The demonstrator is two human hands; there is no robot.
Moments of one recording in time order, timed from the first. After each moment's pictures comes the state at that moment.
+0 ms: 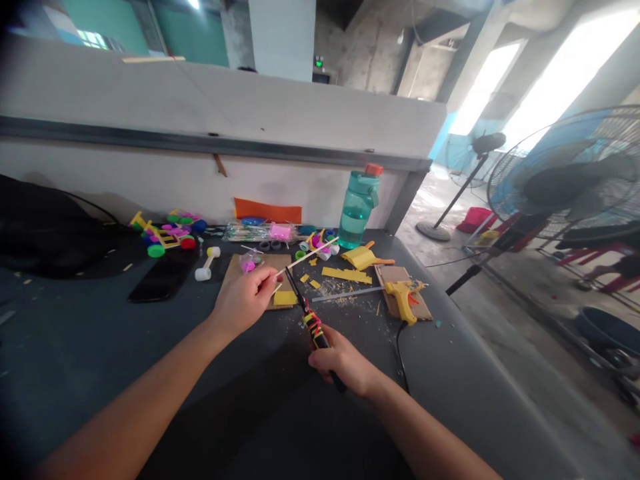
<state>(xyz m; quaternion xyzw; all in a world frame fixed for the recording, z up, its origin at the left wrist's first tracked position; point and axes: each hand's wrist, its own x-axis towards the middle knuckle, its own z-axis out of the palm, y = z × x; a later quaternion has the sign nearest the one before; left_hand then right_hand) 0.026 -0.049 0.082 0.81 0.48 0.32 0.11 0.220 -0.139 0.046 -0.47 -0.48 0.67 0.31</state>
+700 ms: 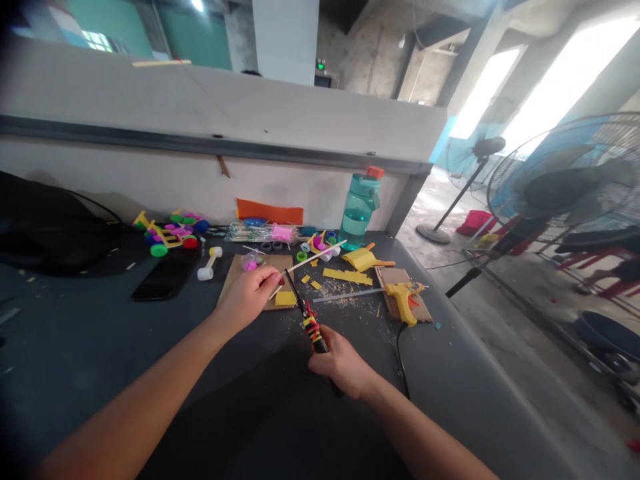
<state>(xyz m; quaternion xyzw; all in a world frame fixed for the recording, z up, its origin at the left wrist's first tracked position) 0.024 -0.044 0.083 0.80 0.47 0.32 0.19 0.218 -0.139 0.044 -0.51 -0.54 0.60 0.30</state>
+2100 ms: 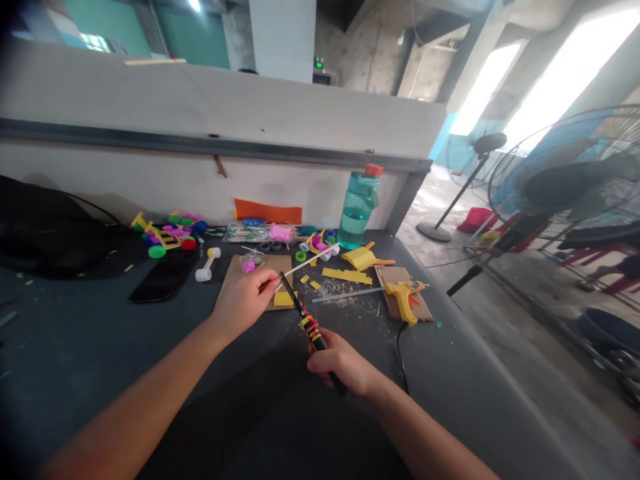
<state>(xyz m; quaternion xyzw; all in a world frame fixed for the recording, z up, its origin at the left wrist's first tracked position) 0.024 -0.045 0.080 0.82 0.47 0.31 0.10 0.221 -0.139 0.040 -0.47 -0.46 0.69 0.30</state>
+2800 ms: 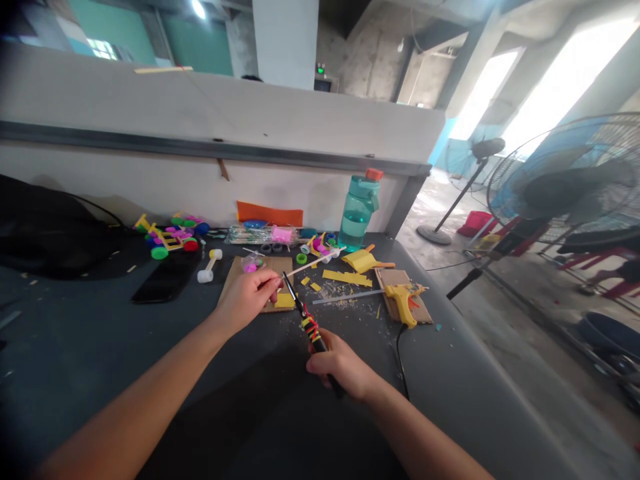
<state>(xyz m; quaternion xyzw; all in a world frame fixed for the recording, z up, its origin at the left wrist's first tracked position) 0.022 -0.040 0.077 0.78 0.46 0.32 0.27 0.217 -0.140 0.042 -0.48 -0.48 0.67 0.31</state>
